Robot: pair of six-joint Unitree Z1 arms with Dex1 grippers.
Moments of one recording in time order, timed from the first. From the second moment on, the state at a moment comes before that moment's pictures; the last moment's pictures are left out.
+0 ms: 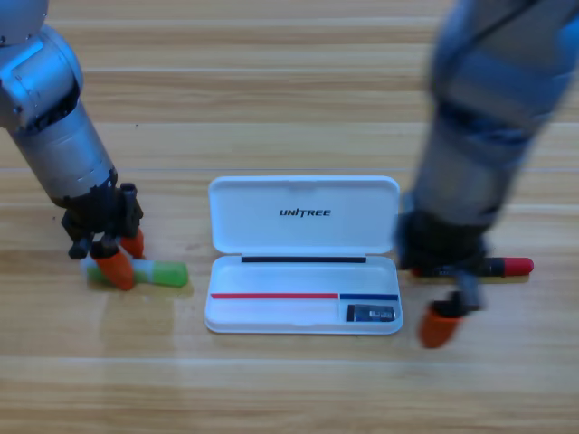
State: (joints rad) arm 0 -0.43 2.04 -1.25 0.68 -0.09 1.13; arm 1 0.94 2.03 -1.60 1.02 0.00 -0.68
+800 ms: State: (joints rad) arm 0 -0.55 1.80 -1.61 1.15 -0.05 0.95; arm 1 0.69 2.13 -1.55 0.91 -0.06 -0.92
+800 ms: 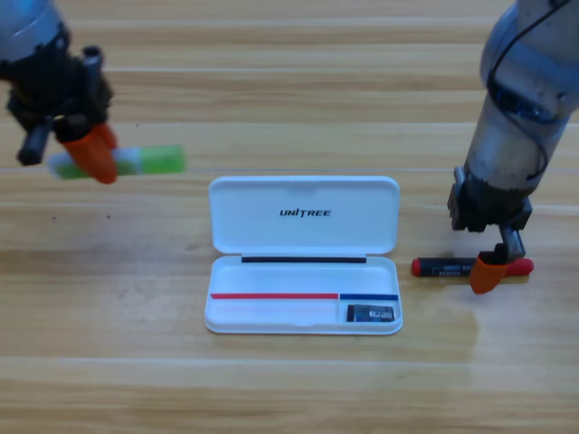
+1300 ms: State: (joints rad) arm 0 -0.71 1.97 -1.74 1.18 -0.11 0.81; arm 1 0.67 2.19 -1.58 0.91 -0.04 -0.95
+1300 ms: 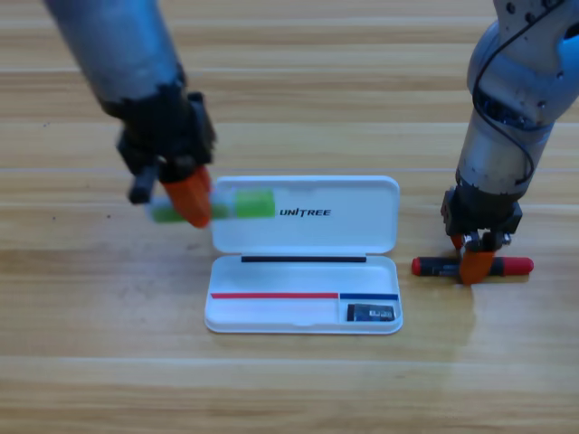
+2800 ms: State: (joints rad) arm 0 -0.76 2.25 -1.85 1.19 -0.23 0.80; arm 1 0.71 1.90 -1.52 0.99 0.00 -0.89
